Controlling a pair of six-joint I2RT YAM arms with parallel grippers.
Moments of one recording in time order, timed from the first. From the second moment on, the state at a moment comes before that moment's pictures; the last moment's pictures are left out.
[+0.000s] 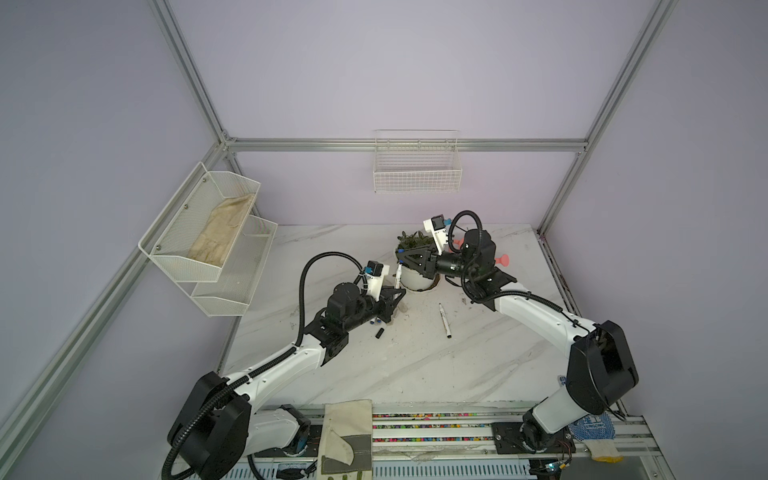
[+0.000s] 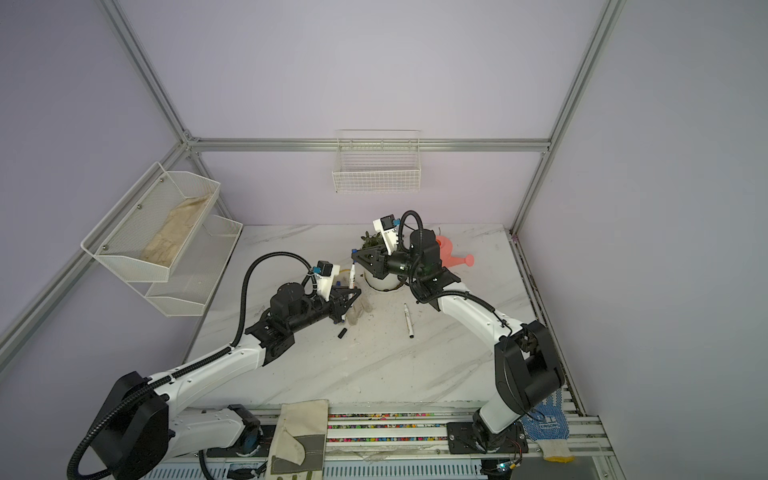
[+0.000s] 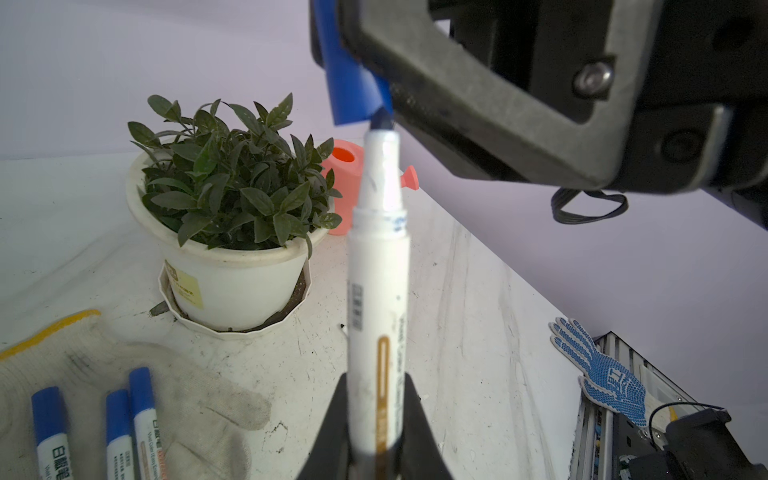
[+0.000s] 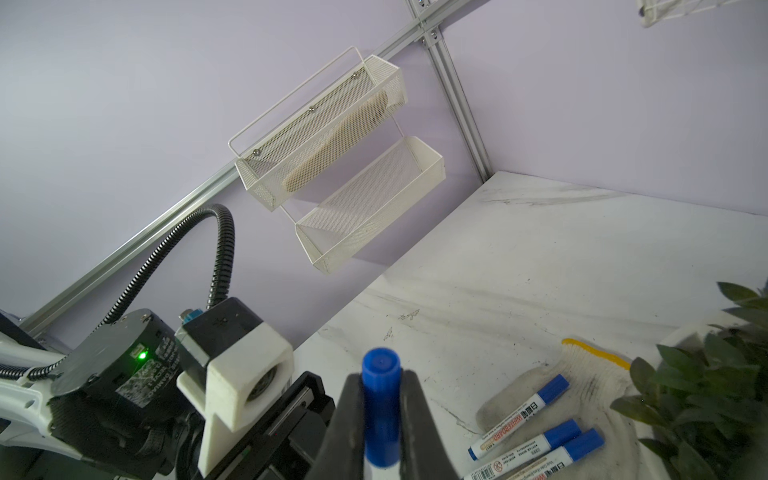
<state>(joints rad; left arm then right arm) -0.58 1.24 0.70 0.33 0.28 -0.31 0.53 1.58 1.20 0.32 -0.75 0.50</state>
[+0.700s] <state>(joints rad) -0.58 1.25 0.70 0.34 0.28 -0.31 0.53 1.58 1.20 0.36 -0.77 0.54</state>
